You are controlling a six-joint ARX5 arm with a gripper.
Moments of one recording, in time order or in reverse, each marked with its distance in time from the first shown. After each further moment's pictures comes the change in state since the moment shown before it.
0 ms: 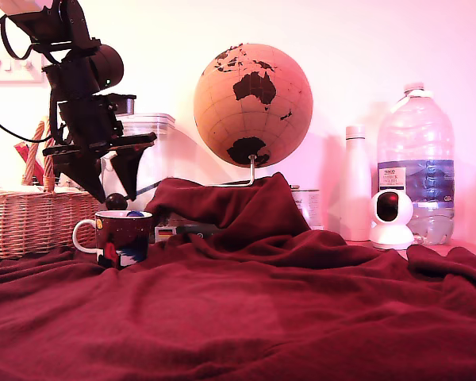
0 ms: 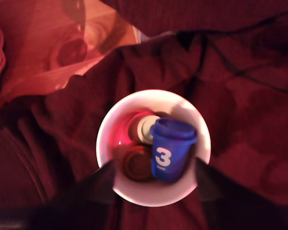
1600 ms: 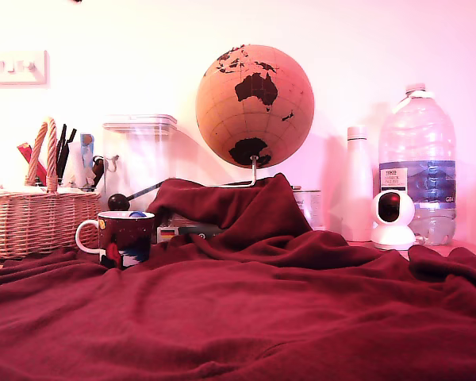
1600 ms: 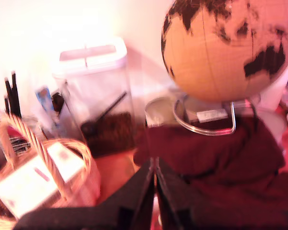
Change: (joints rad) arm -0.002 -0.812 -0.557 0.507 -0.027 0.032
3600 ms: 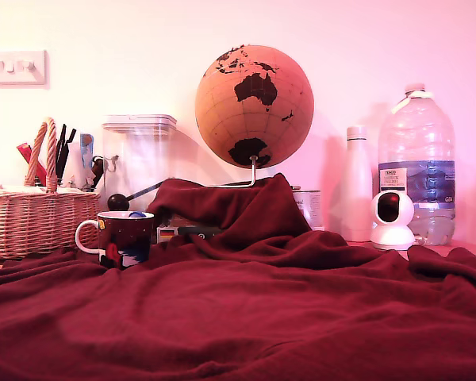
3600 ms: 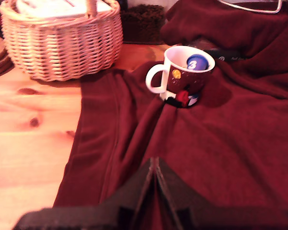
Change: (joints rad) arm 0.138 -0.707 -1.189 0.481 0.013 -0.158
